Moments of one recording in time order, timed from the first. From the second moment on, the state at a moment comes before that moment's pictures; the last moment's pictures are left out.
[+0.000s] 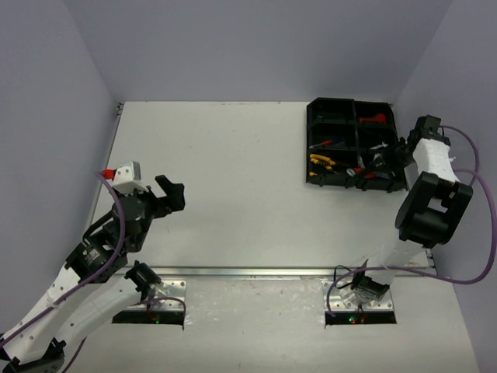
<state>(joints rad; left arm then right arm) -0.65 0.49 0.78 -0.65 -0.61 -0.55 -0.43 1.78 1.36 -0.73 -0.27 0.60</state>
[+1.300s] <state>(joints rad) -0.62 0.55 0.78 -0.65 -0.63 -0.55 -0.33 1.41 1.41 -0.68 -0.32 0.54</state>
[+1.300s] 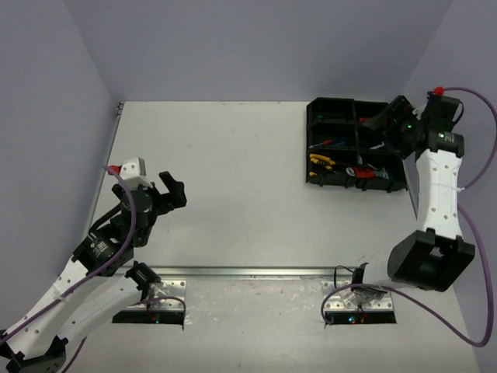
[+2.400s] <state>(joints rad) -0.46 0.50 0.70 -0.59 -0.64 -0.49 0.11 0.34 0.70 -0.72 0.00 0.17</state>
